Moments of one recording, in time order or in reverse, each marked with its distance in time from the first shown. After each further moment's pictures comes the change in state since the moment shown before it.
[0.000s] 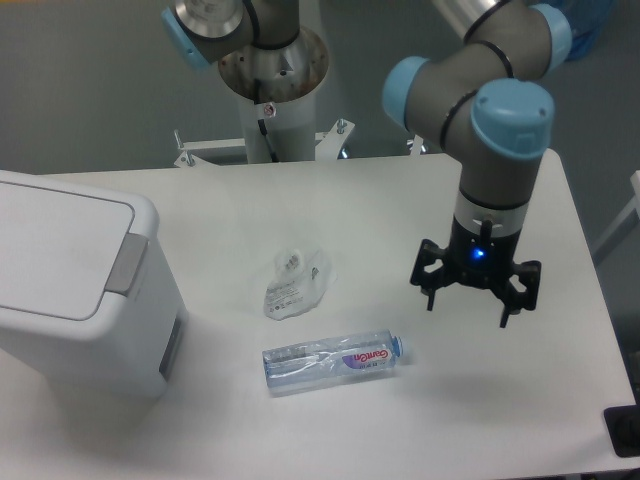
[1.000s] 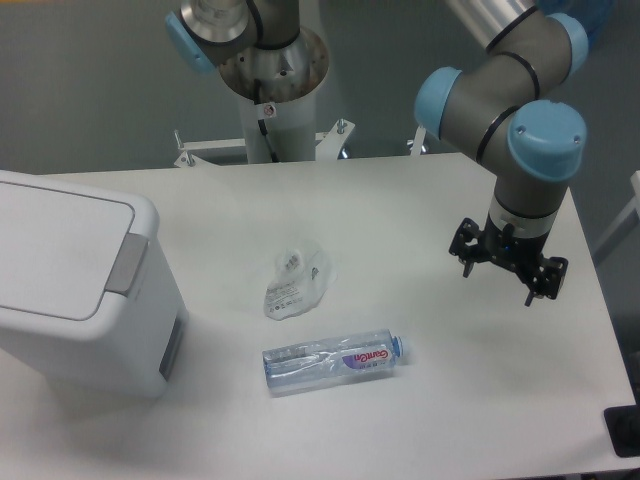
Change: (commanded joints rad) arm 0.095 -0.092 0.000 -0.086 0.293 0.540
